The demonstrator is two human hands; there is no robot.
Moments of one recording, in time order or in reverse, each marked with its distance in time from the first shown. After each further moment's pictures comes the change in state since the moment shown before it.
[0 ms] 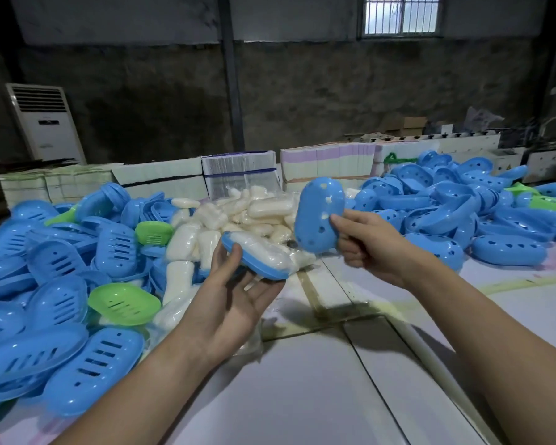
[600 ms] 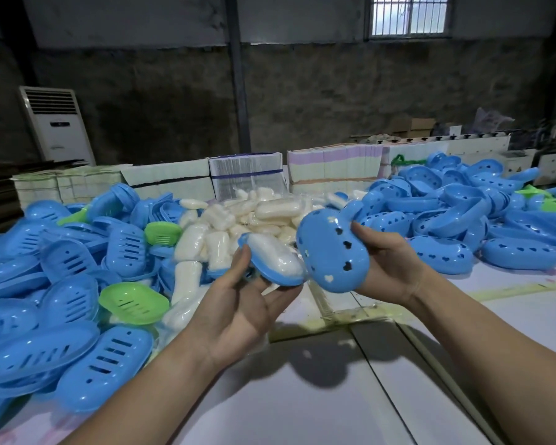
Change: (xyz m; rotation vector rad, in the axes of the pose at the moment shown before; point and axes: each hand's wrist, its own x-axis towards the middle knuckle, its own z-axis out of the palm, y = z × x) left_hand -0.004 0.002 0.004 -0.079 -0.063 -0.207; right_hand -0.015 0.000 0.021 0.638 -0.290 0.179
